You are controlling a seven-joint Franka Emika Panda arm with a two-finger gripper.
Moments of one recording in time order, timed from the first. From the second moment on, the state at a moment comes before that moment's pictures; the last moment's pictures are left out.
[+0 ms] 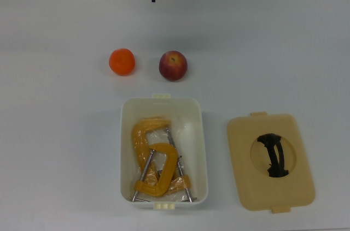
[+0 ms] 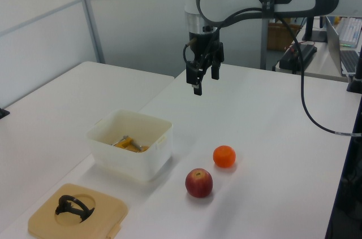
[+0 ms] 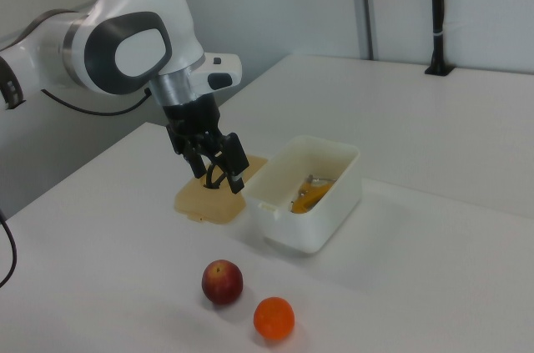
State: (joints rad) arm -0.06 0.02 0.08 -1.60 -0.04 1.64 0.09
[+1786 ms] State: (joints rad) arm -0.09 0.32 0.08 -1.90 -0.25 1.93 0.08
